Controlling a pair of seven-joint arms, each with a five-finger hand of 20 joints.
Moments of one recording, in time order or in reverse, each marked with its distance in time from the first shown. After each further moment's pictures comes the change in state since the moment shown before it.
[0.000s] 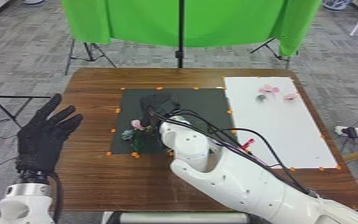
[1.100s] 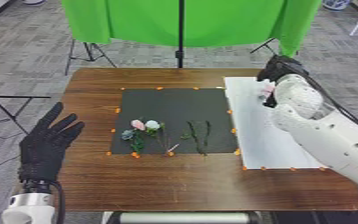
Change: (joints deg) left arm 3.2 0.0 1.5 -0.3 -0.5 0.4 3.6; right arm 7.1 29.6 12.3 3.9 24.3 8.9 15.4
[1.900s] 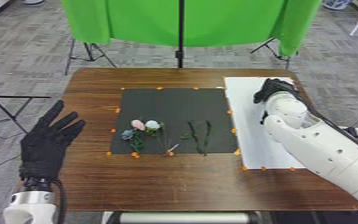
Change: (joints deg) left arm -0.9 0.5 0.4 0.1 -0.5 0.0 -0.1; right arm -2.4 -3.1 -1.9 4.7 -0.3 -6.3 2.0
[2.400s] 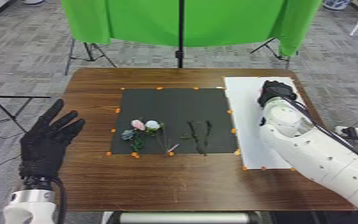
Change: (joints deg) left arm -0.5 -0.3 -0.2 0.0 0.1 -0.1 -0.5; right arm -1.7 -0.7 -1.8 1.7 -6.8 5.9 -0.7
